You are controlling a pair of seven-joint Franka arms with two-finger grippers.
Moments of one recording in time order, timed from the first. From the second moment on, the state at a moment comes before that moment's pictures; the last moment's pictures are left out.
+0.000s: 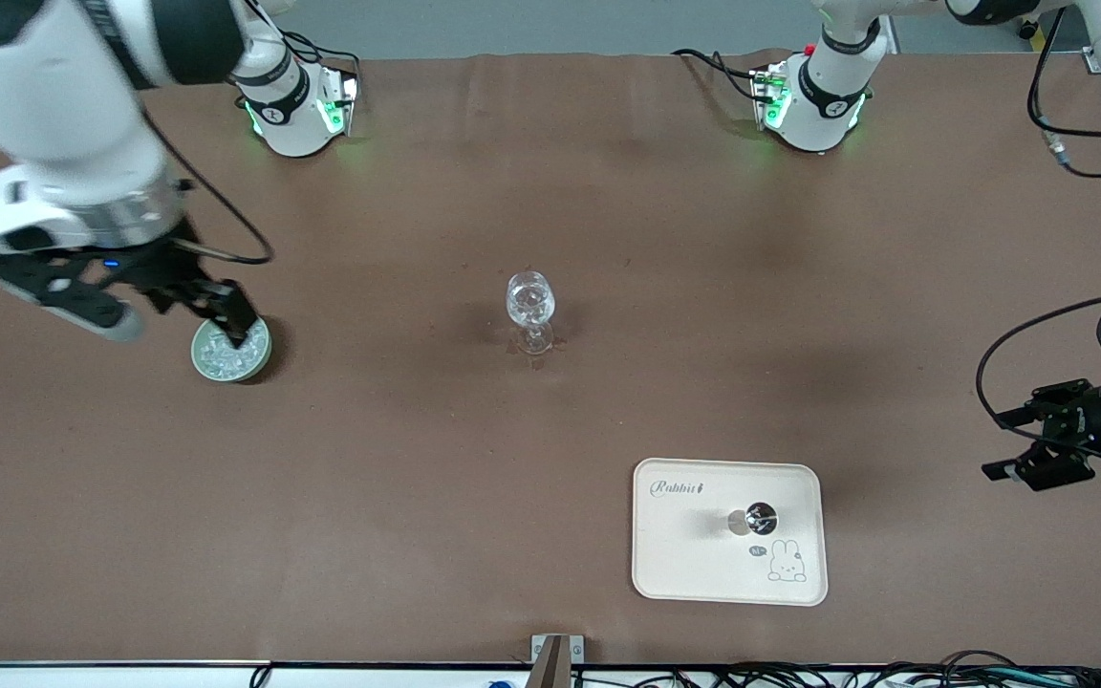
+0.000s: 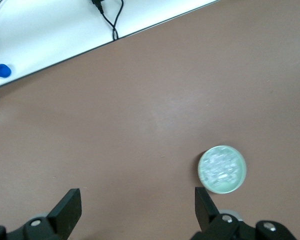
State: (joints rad) left arm 0.00 0.54 0.21 -1.27 -0.55 1.75 -0.43; right arm 0.16 0.14 0.13 -1.43 -0.20 1.70 0.70
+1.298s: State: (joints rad) left arm -0.09 -0.10 -0.07 -1.87 -0.04 1.87 -0.19; right arm 0.11 0.02 -0.15 -1.44 -0.05 1.55 0.16
